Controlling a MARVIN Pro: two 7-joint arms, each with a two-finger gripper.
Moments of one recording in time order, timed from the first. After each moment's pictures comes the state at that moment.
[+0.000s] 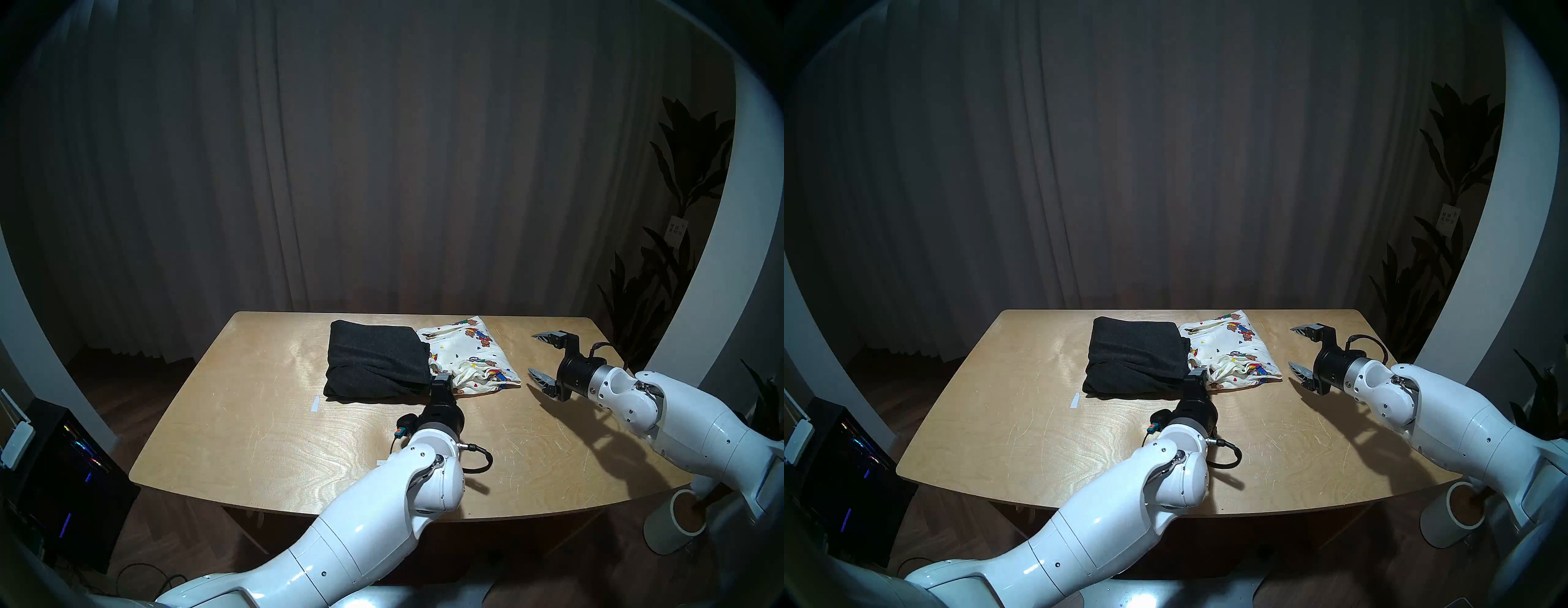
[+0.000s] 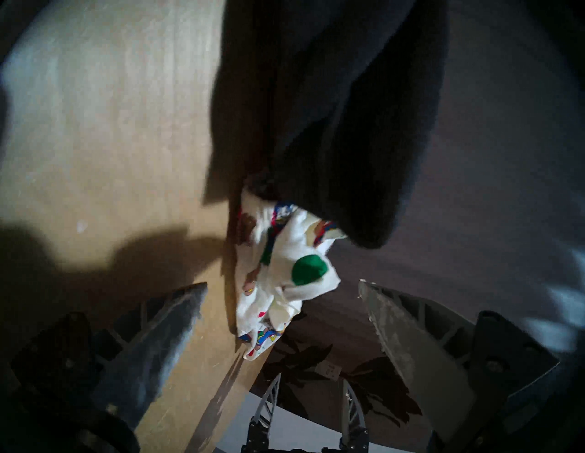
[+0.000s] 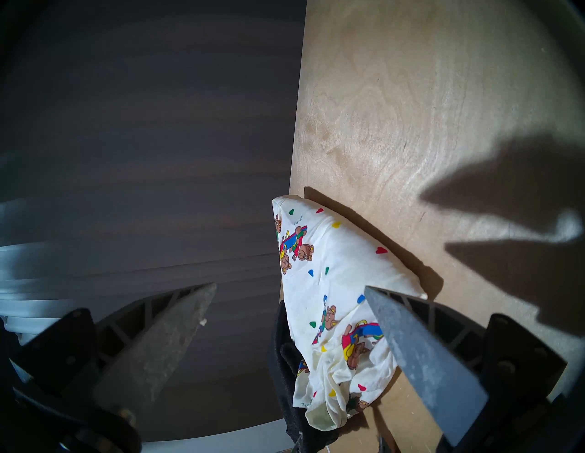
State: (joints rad) left arm 1.35 -1.50 -0.67 -1.40 -2.16 -0.56 0.07; right arm -1.17 -0.51 0.76 -1.35 2.69 0.26 0.09
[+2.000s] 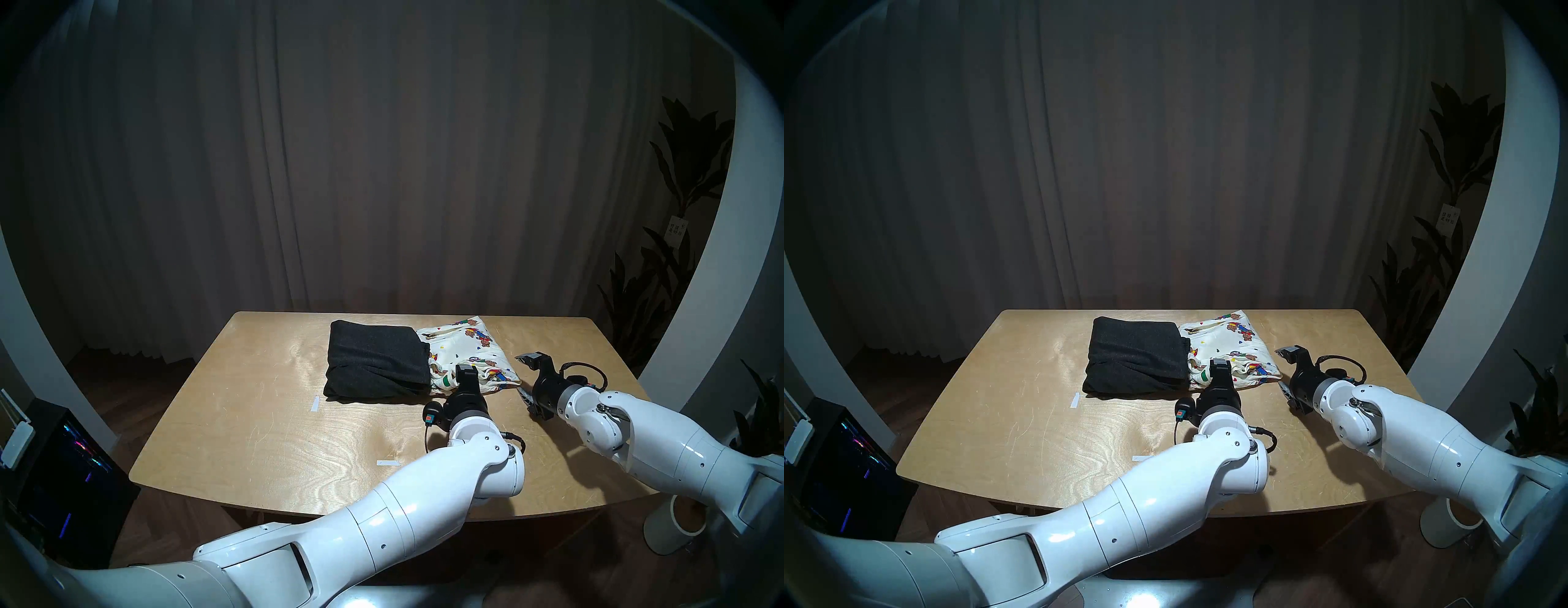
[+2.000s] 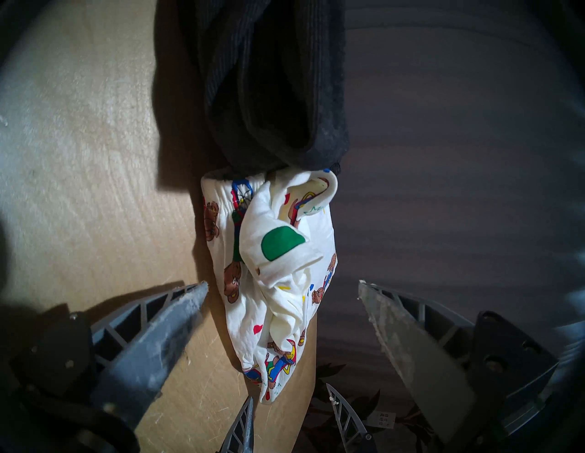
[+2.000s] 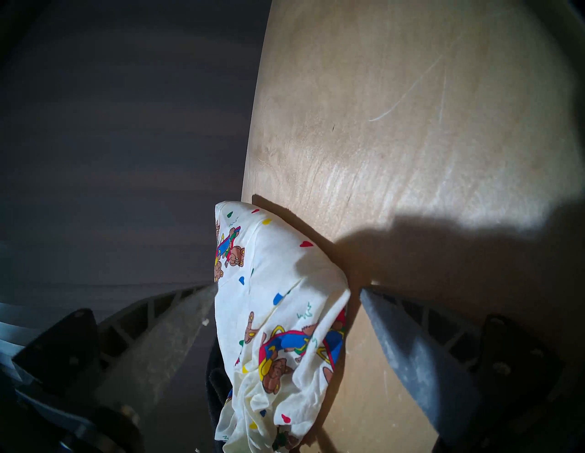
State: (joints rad) left arm 1.13 -1.64 -0.45 -1.20 -2.03 -0.96 0.24; right arm -1.17 -0.63 0.70 -1.37 2.53 -0.03 0.01
